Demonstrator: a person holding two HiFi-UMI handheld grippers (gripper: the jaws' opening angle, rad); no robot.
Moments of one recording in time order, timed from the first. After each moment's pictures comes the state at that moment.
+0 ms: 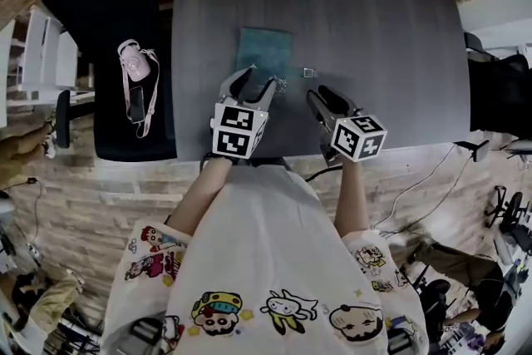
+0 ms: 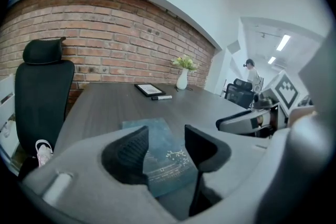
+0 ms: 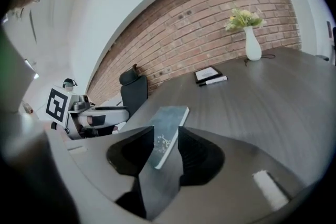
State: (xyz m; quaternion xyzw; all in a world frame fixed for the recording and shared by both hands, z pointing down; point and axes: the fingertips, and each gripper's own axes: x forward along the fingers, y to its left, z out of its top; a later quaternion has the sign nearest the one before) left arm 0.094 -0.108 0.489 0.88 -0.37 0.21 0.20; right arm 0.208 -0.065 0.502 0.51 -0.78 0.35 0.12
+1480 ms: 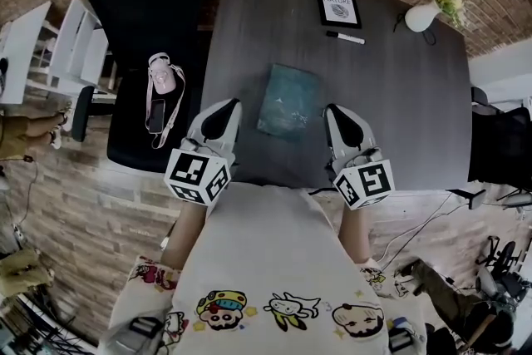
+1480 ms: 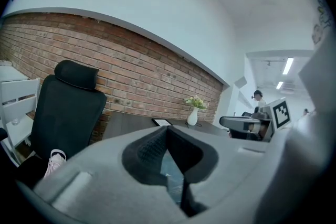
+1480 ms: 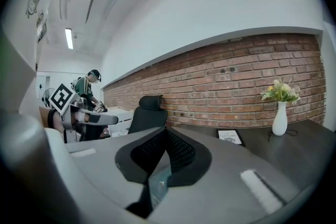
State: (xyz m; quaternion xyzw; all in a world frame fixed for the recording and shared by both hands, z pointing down) left arm -0.030 -0.106 0.363 0.88 -0.45 0.04 0.18; right arm 0.140 -0.096 0.340 0.50 -0.86 0.07 0.07
